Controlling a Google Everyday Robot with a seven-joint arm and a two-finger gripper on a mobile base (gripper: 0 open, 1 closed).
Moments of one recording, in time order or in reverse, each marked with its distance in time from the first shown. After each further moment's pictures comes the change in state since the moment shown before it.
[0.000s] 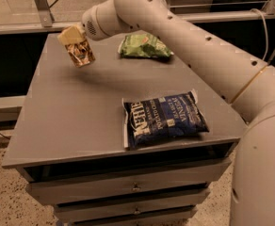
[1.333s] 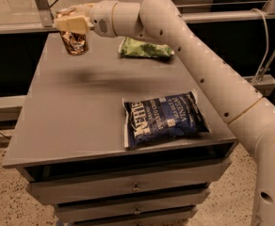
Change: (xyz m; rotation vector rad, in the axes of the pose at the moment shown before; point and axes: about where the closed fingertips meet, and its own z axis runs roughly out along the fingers) arm -0.042 0.006 -0.034 -0.153 -0.381 -0.094
